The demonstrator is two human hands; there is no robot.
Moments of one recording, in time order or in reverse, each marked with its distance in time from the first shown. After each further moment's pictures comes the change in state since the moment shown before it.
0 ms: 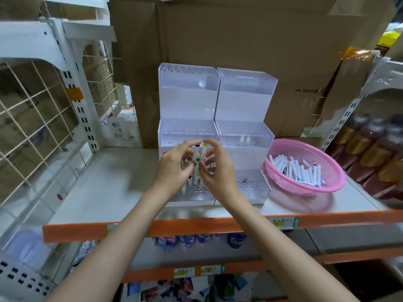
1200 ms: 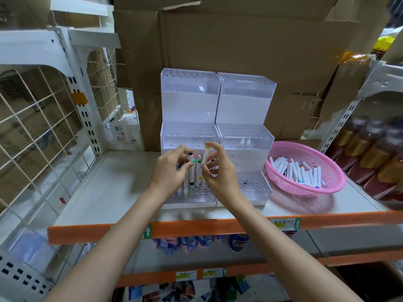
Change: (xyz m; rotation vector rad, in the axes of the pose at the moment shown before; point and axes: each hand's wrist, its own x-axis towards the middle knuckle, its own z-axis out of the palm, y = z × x) left_hand -0.002 -0.003 -0.012 0.095 0.035 -0.008; right_hand -0.004 -0.005 -0.005 0.057 0.001 0.011
